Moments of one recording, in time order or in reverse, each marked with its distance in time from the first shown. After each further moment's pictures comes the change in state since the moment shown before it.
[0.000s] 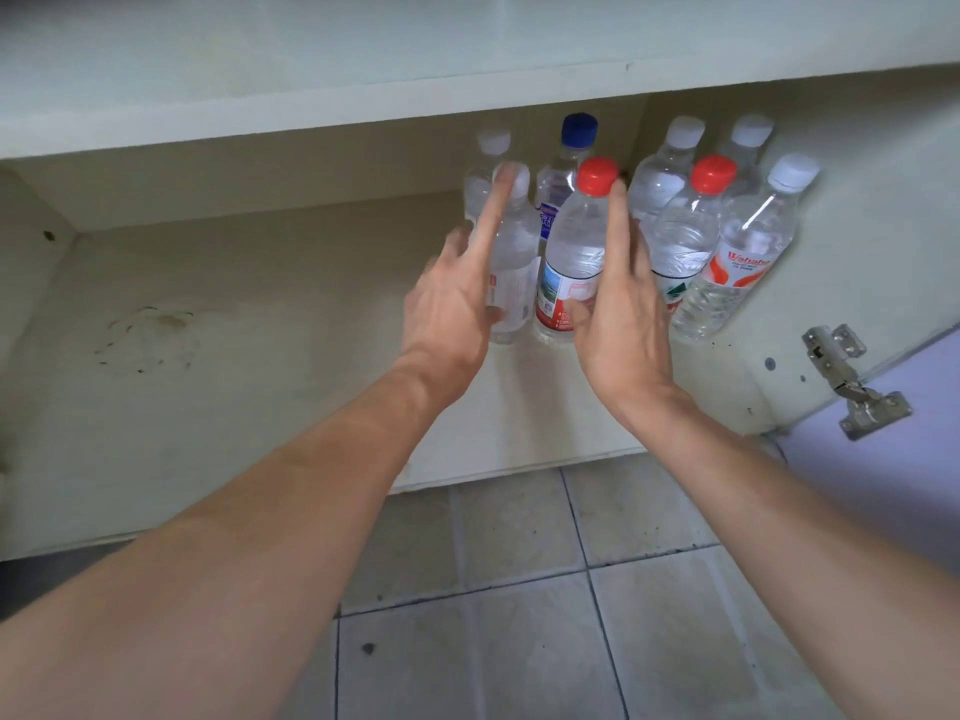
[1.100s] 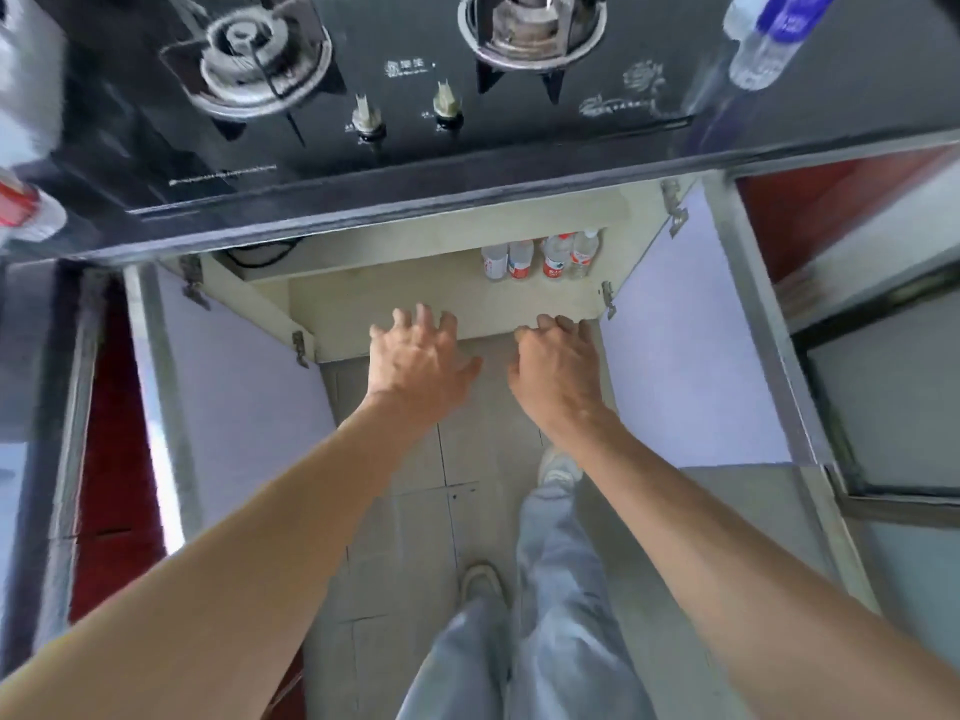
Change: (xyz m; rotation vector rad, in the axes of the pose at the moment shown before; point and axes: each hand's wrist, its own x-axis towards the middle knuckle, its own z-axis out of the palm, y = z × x) left_hand -0.258 0.351 -0.537 0.675 -0.475 -0.125; right_hand -0.132 -0.364 -0.565 -0.405 -0.596 0.032
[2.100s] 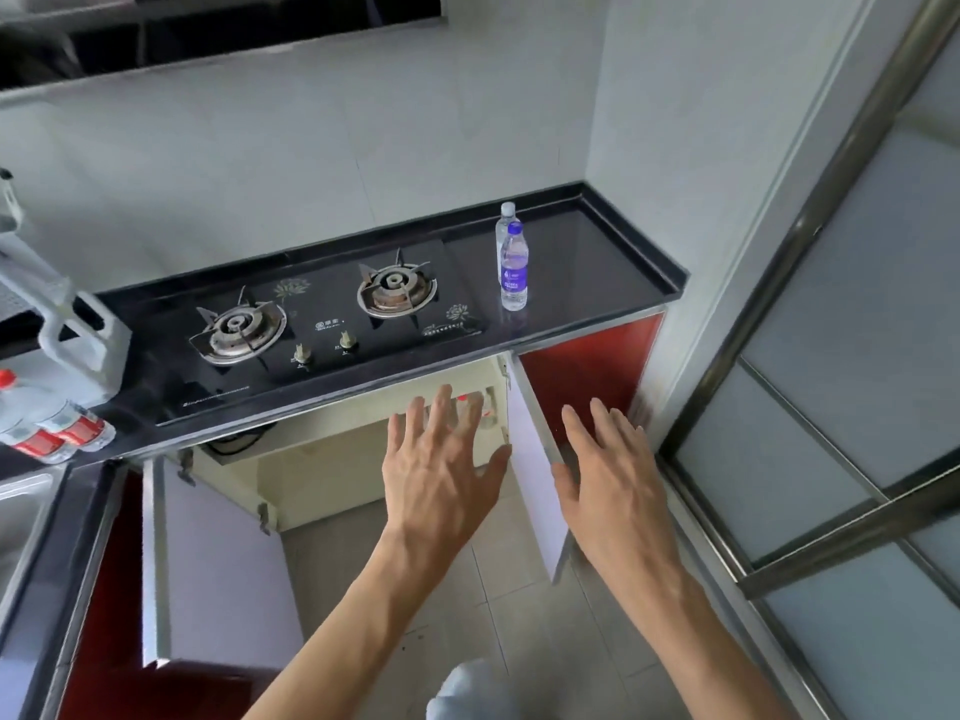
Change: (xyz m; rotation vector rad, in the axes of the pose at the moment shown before) left_hand -0.220 0.221 -0.249 -0.170 0.509 0.124; right_hand -0.274 0.202 -0.278 0.126 0.475 0.125
